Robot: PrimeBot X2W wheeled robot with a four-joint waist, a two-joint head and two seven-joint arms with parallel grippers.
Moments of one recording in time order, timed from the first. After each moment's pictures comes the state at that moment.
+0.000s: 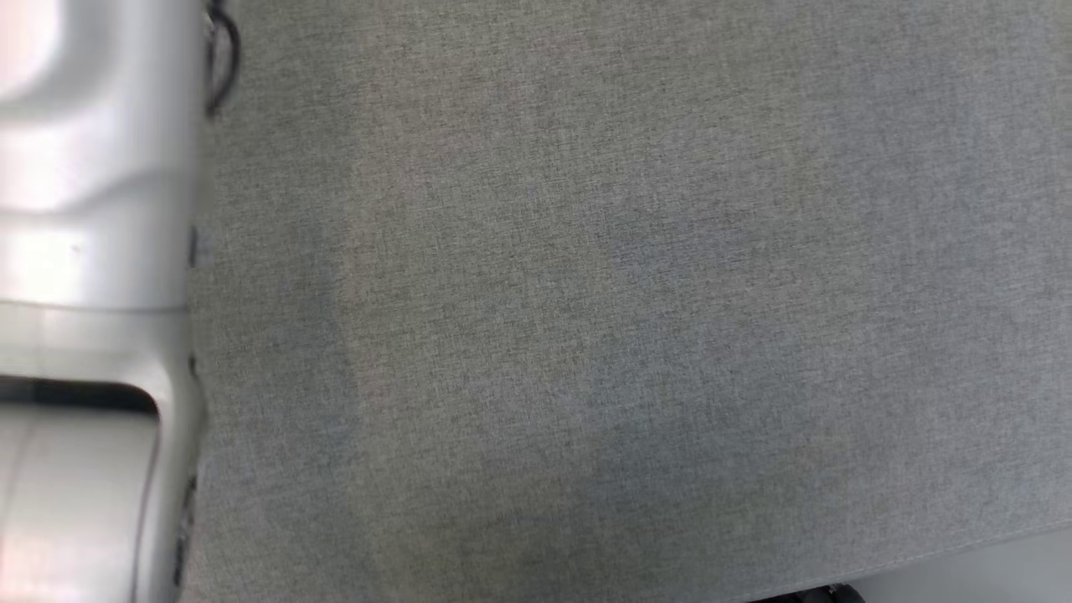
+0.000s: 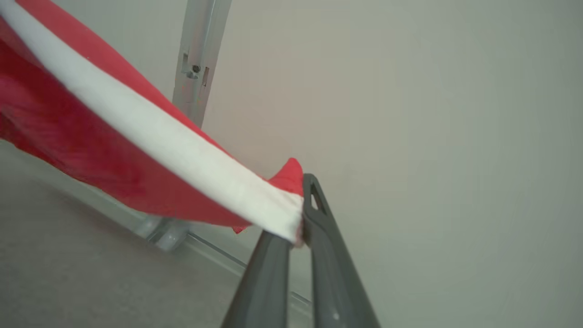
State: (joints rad) left arm -1.42 0.07 -0.22 0.69 -0.38 -0.12 -0.21; right arm -1.45 -0.52 0.55 0.54 0.36 0.13 -0.17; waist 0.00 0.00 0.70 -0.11
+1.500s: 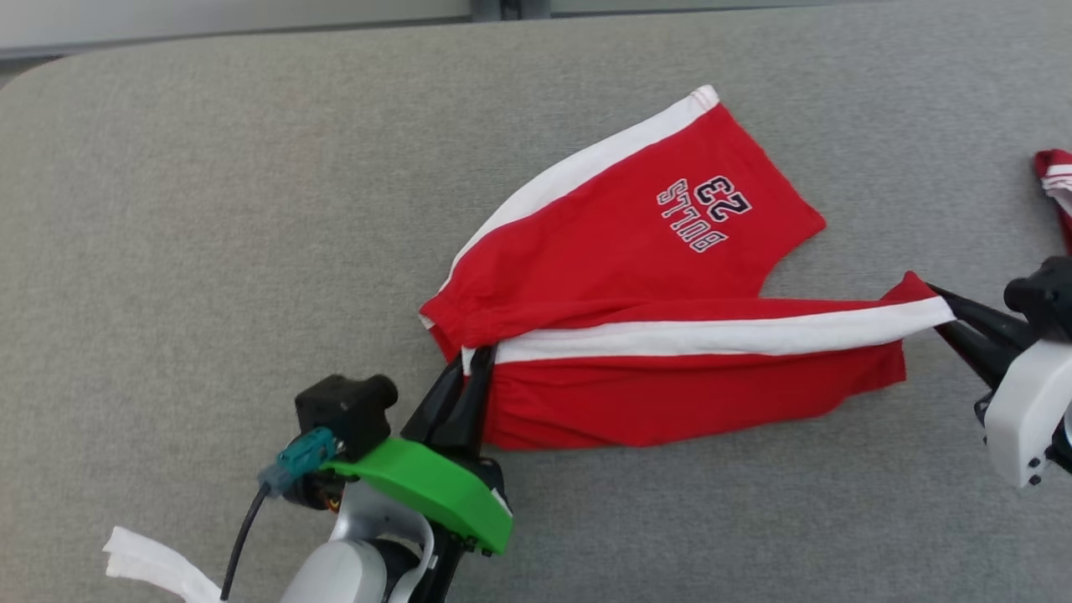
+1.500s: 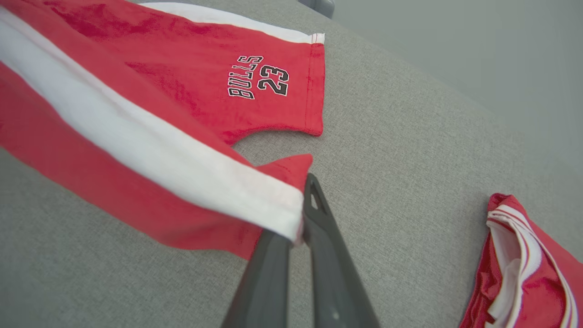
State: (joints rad) left arm -0.14 0.10 -0.47 -0.11 -0.55 0.08 0.08; right arm -0.23 -0.88 0.37 -0.16 0.58 0.13 0.26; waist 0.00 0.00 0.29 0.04
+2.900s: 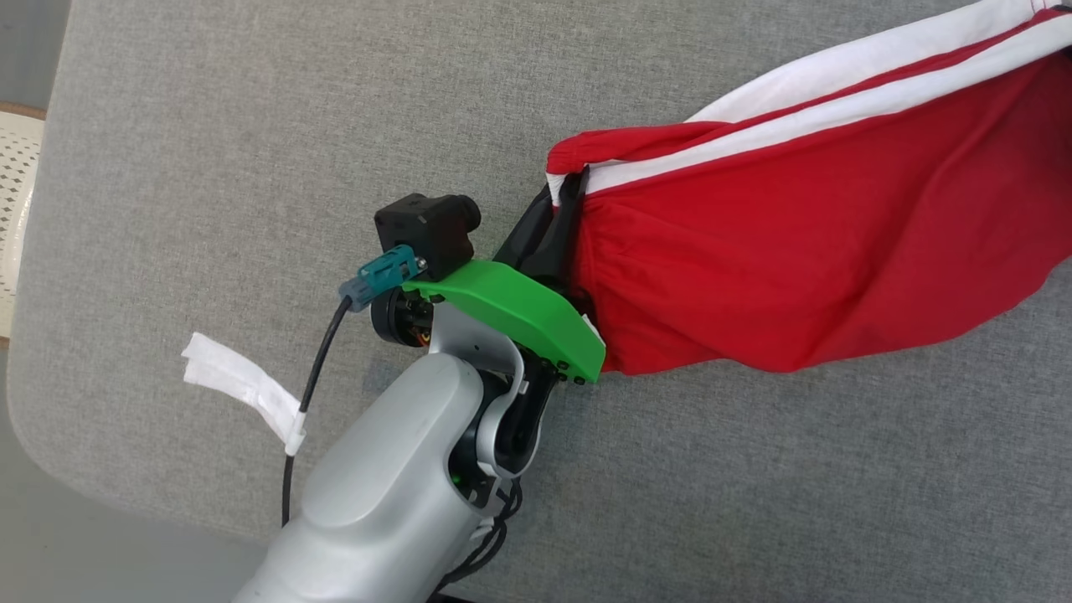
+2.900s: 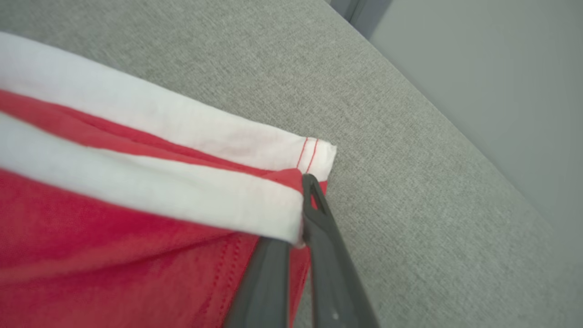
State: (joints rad) left arm -0.64 0.05 -0.73 0.20 -0.89 0.23 -0.10; right arm -1.14 -1.03 0.95 0.24 0.79 0.13 0.35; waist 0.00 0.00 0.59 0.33
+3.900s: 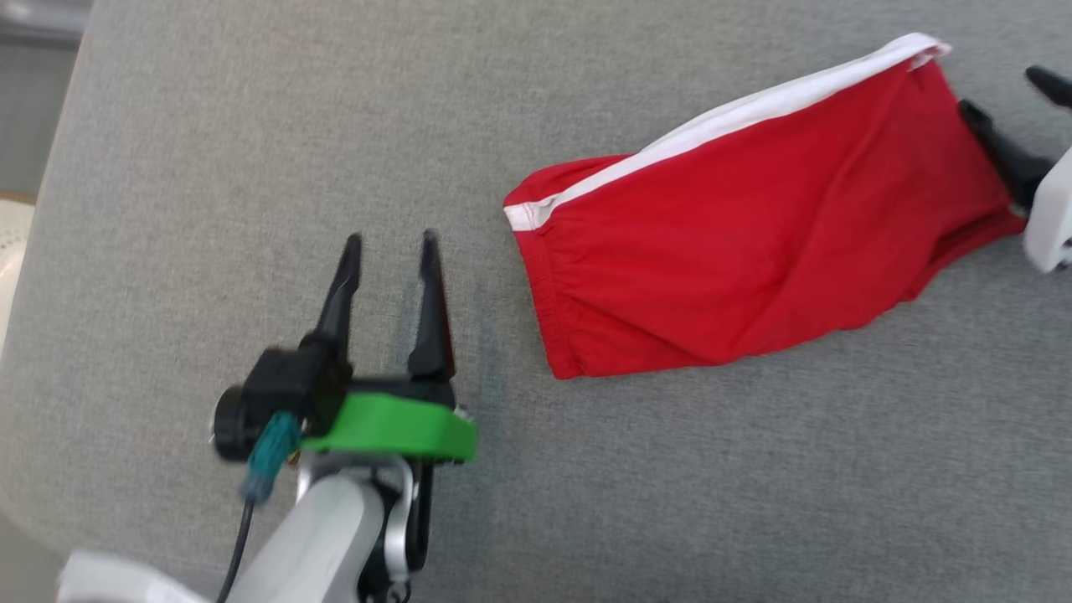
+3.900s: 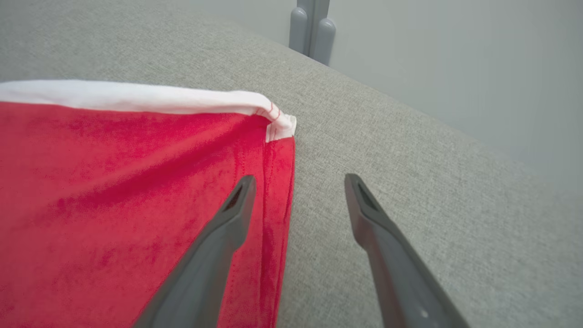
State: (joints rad) left arm -0.37 0.19 -0.59 0.05 -0.59 0.39 -0.26; right arm -0.96 -0.89 0.90 0.46 0.89 0.13 0.03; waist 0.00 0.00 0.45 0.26
